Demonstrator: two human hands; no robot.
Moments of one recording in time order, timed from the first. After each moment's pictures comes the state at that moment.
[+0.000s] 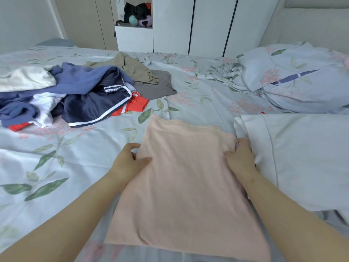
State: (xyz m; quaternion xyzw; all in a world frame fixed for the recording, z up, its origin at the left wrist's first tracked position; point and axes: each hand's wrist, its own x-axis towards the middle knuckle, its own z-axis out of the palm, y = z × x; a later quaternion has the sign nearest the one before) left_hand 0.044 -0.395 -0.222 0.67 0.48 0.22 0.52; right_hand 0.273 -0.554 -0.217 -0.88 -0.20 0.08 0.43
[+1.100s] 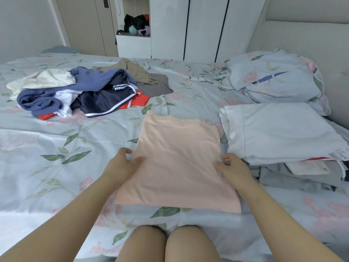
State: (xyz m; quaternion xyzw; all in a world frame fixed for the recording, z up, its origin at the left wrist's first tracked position) left_hand -0.039 -0.470 -0.210 0.74 0.51 0.16 0.42; right_hand 0.175 -0.669 -0.201 -0.85 -0.25 0.19 0.41
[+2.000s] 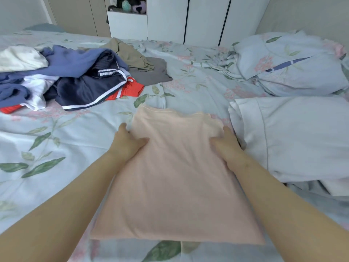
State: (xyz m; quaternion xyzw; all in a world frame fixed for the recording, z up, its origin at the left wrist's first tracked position) left_hand 0.046 -0.393 -0.227 0.71 0.49 0.22 0.45; right_hand 0.253 -0.553 -0.224 -0.88 -0.23 0.16 0.39
